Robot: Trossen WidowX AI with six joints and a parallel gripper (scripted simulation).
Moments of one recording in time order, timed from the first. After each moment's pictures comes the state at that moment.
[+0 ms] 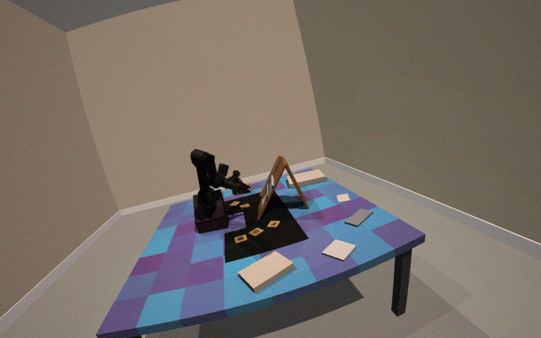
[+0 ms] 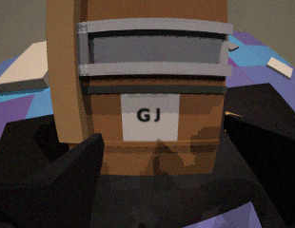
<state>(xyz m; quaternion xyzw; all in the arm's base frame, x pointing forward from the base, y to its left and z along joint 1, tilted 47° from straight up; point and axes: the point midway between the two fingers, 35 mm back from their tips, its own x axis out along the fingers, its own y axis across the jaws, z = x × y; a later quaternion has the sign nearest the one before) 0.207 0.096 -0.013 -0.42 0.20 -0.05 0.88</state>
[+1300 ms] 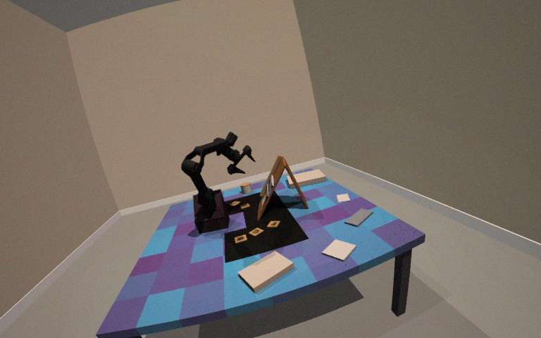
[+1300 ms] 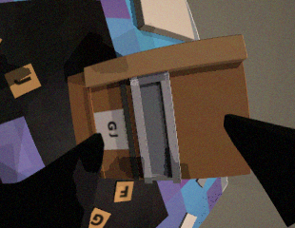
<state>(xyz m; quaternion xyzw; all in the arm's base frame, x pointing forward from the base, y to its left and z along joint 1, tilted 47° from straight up) 0.233 0.207 0.069 -0.80 0.32 0.29 0.41</state>
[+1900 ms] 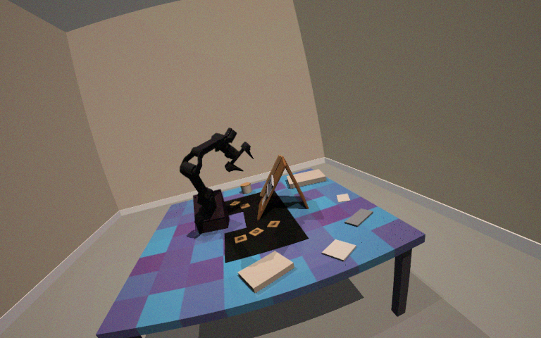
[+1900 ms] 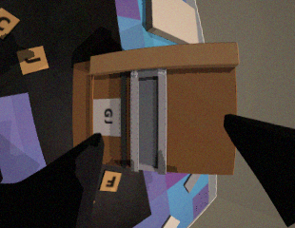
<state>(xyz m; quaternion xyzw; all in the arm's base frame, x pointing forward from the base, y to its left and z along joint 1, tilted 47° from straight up) 0.227 0.208 0.099 -0.82 0.31 0.33 0.36</state>
